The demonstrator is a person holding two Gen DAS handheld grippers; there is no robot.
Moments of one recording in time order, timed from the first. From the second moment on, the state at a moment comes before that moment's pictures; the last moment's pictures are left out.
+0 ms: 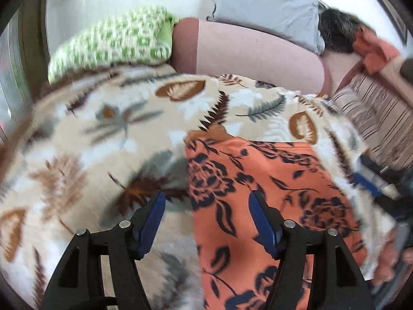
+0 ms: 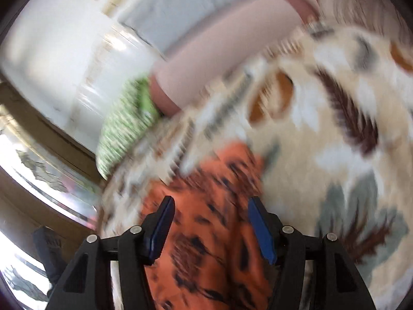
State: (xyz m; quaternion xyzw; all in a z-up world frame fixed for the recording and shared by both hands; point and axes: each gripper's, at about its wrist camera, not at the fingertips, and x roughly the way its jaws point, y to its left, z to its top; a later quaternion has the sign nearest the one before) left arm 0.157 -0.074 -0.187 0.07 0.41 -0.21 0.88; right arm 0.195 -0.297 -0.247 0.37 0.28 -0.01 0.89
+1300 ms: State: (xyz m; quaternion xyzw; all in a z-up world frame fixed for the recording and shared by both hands) left arm 0.039 -0.044 -0.154 0.13 0.37 -0.15 0.91; right arm 0.104 -0.255 -0.256 0.35 0.35 0.05 0.87
